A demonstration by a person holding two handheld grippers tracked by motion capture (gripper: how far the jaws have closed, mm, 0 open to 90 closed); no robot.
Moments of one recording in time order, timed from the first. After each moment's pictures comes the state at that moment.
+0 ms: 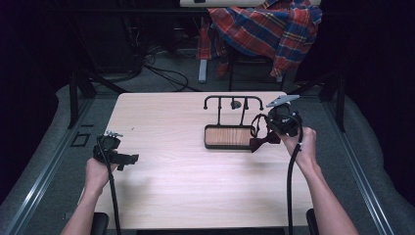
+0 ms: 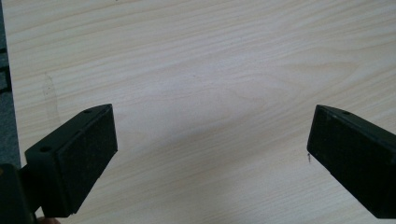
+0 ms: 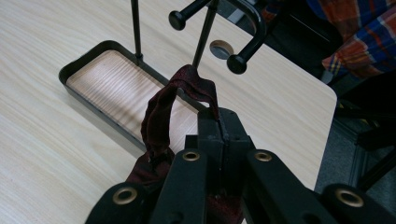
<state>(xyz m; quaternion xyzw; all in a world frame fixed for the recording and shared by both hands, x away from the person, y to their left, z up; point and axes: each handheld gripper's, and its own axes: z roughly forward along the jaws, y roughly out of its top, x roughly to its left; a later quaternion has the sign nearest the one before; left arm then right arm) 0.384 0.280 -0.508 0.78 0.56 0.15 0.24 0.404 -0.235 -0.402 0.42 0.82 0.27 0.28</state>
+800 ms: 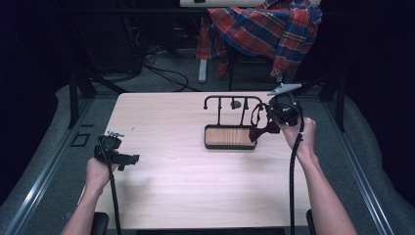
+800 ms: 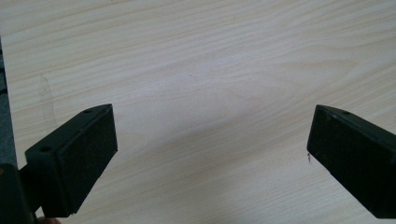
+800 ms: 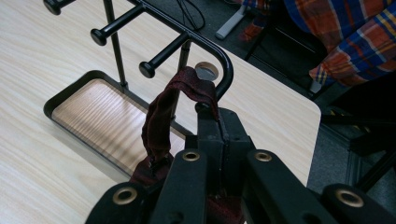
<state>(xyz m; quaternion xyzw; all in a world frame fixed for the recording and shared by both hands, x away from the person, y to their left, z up) 0.384 0.278 -0.508 0.79 0.55 0.15 0.23 0.423 -0.236 -0.385 0.43 0.80 0.29 0.30</state>
